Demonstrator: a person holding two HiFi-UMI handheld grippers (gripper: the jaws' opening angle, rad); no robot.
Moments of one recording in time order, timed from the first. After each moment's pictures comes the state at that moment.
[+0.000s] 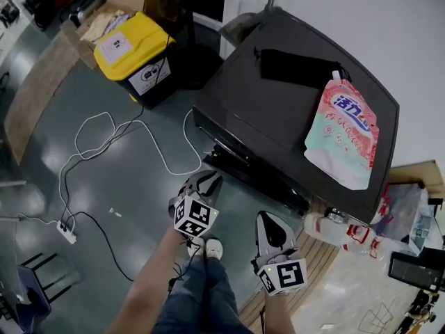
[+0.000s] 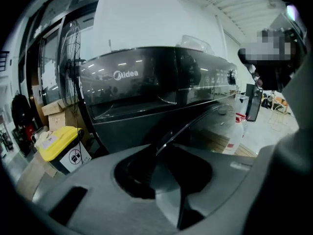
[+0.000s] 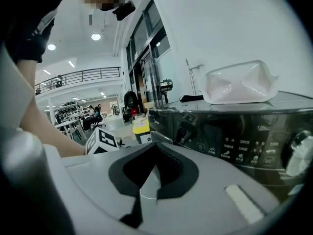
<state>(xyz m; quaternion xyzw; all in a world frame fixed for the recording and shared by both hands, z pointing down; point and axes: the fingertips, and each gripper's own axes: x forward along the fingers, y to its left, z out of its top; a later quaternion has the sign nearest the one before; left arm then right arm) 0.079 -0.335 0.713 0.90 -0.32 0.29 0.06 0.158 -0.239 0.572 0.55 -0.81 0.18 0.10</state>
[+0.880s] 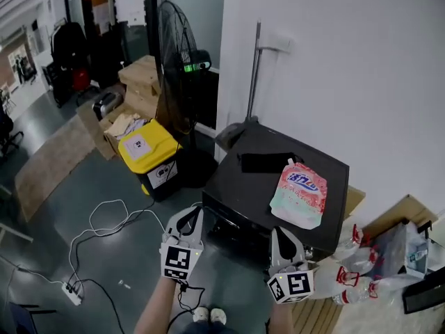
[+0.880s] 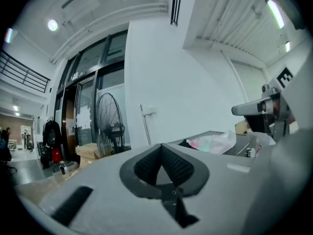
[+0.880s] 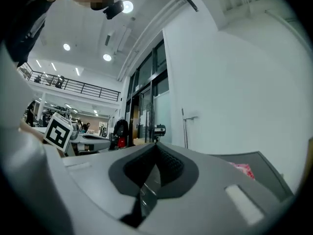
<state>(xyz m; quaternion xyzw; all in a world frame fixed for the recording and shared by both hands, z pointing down) 0.004 -0.327 0.363 0.88 -0.46 0.07 -0.06 0.188 -0.241 0.339 0.62 -0.79 0.00 -0.02</state>
